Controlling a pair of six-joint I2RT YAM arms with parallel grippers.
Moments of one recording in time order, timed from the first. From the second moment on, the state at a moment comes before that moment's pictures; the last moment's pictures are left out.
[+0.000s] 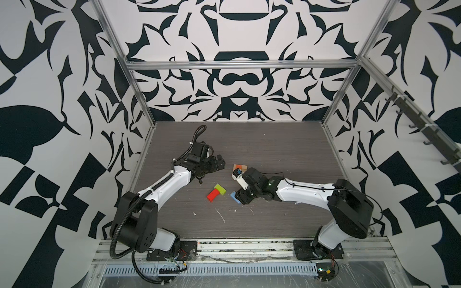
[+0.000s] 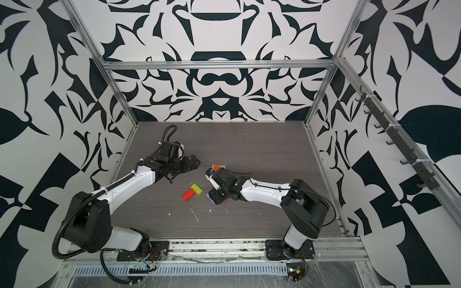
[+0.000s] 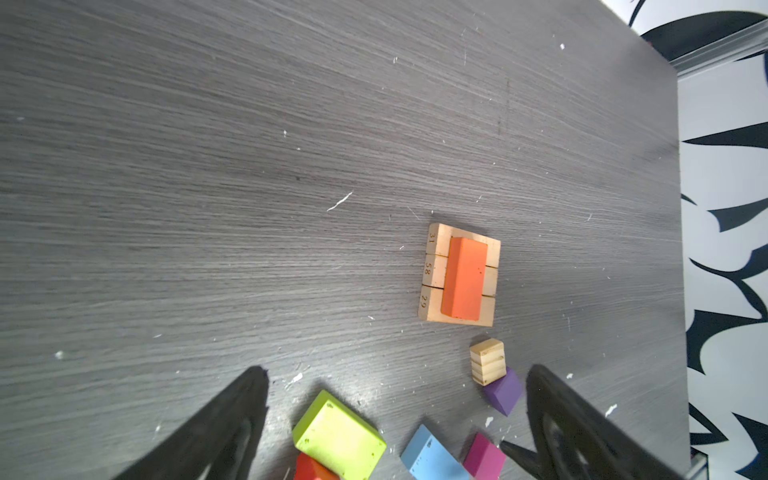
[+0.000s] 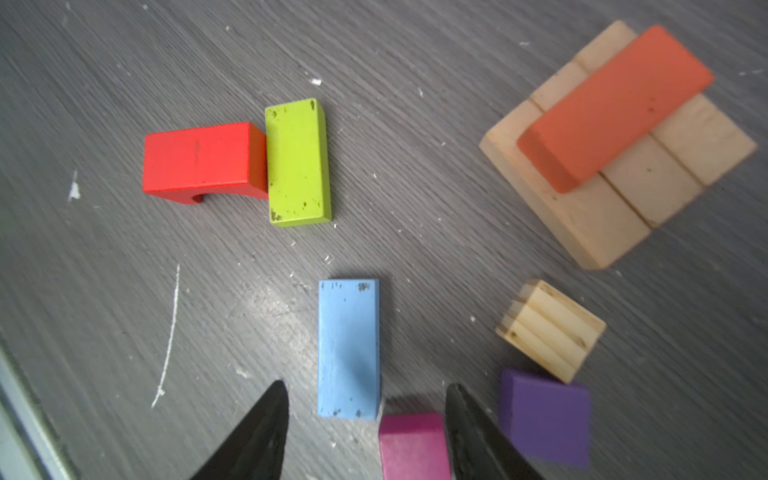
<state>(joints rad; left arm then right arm) -0.43 1.42 0.94 -0.37 0.18 -0.62 0.92 1.64 0.93 -0.27 -0.09 0.21</state>
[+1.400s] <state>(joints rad) -0.42 1.40 0.91 -0.38 0.20 -0.63 0.98 1.80 1.05 -0.38 0.00 0.15</state>
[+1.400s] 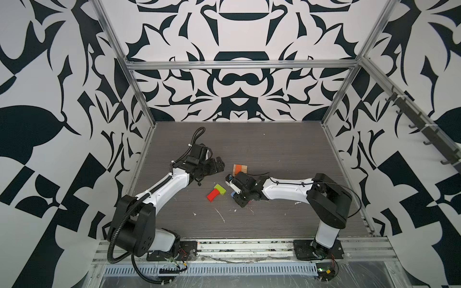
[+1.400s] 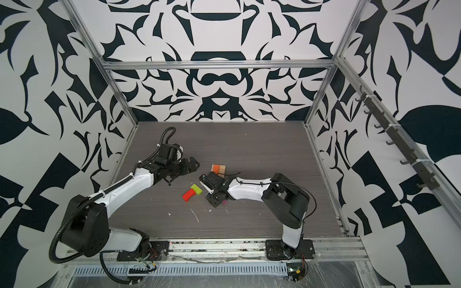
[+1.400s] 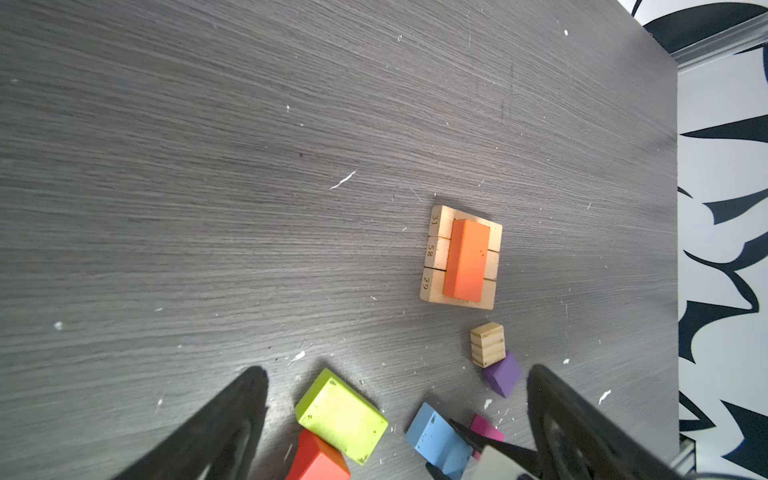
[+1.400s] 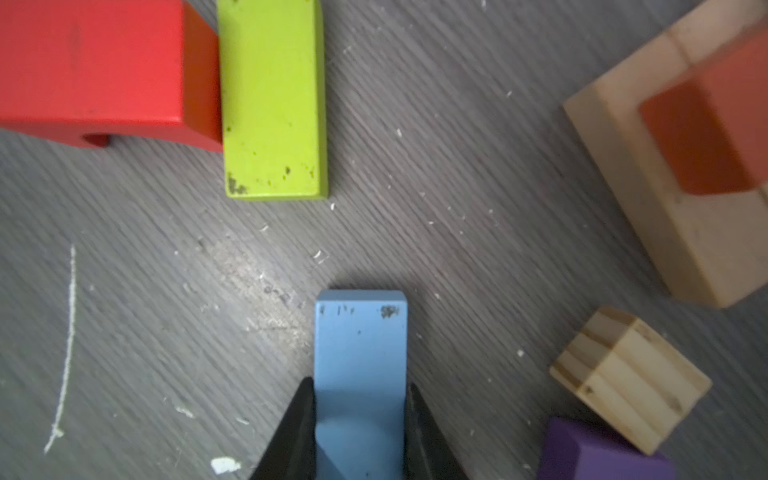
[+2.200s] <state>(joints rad) -0.42 1.44 0.91 -0.37 0.24 -0.63 0.93 1.66 1.04 -0.34 -0.01 0.25</state>
